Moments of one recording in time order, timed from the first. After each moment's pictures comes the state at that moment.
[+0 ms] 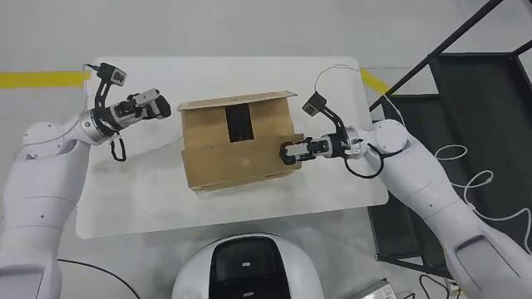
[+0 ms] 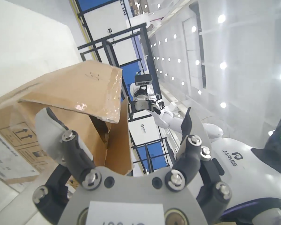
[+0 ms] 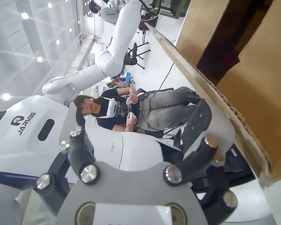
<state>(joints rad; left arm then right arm) 0.80 -1.06 -1.26 -0.97 -0.63 -0.52 -1.30 -0.95 -0.94 0.96 -1.34 0.64 -0.46 1.25</state>
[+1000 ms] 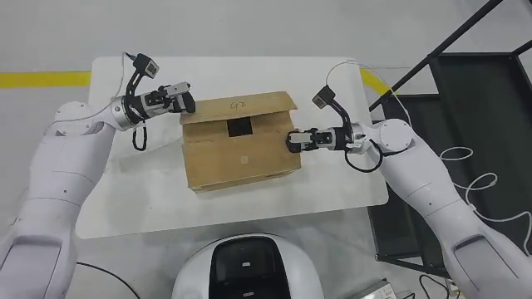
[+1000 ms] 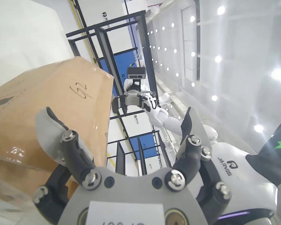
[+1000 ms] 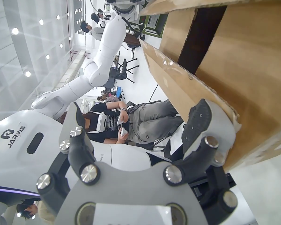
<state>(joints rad) 0.63 -1.14 -1.03 -0.81 -0.61 -0.51 -1.31 -0.96 -0.96 1.01 -1.27 0.57 -0.48 1.20</state>
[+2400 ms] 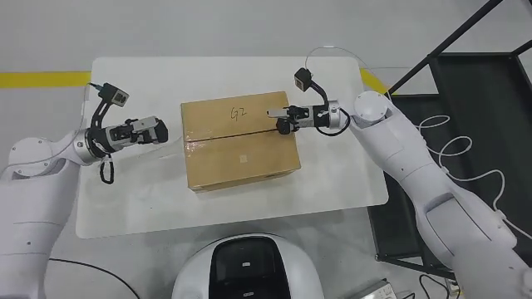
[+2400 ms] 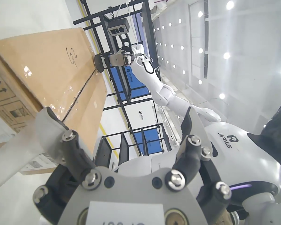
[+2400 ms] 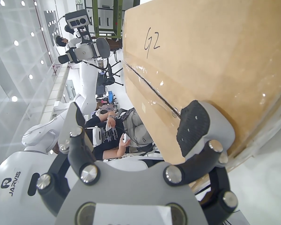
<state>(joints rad) 1.00 -0.98 -1.34 -1.19 -0.59 -0.41 -1.37 -0.65 -1.11 0.81 -0.91 0.50 -0.36 1.17</state>
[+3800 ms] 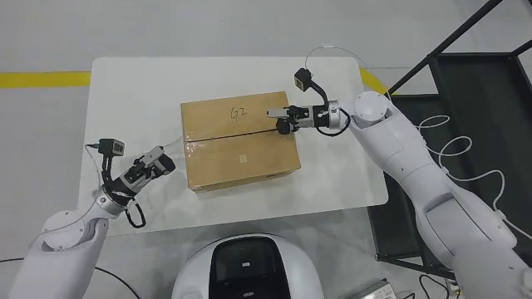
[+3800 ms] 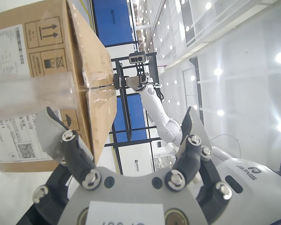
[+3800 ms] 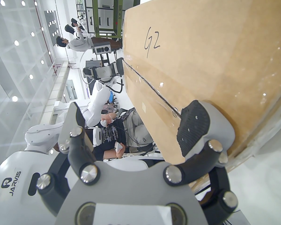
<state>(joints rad) 1.54 -0.99 -1.43 -1.54 -0.46 -0.51 -0.72 -0.65 -1.11 0.81 -0.91 0.50 -0.36 1.17</state>
